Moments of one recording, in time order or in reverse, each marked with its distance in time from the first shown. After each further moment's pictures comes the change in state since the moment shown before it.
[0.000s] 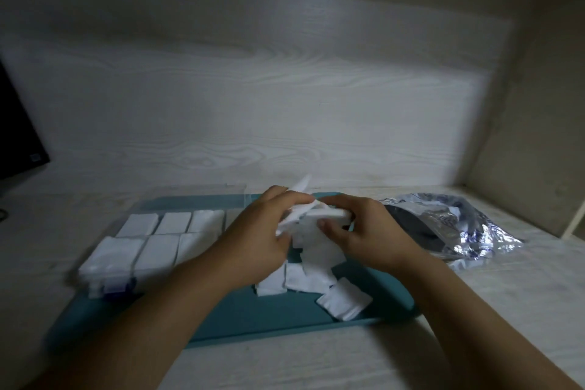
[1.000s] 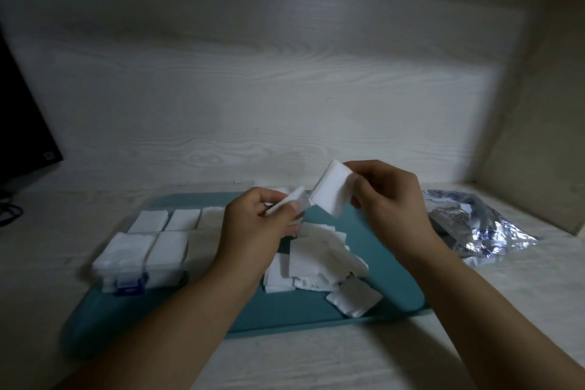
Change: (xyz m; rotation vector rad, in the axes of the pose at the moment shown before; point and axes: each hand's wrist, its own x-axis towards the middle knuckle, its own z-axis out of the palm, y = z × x) left_hand -0.010 0.027 0.006 -0.697 0.454 -0.459; right_hand 0.001 -0.037 -0.010 0.448 0.379 0.106
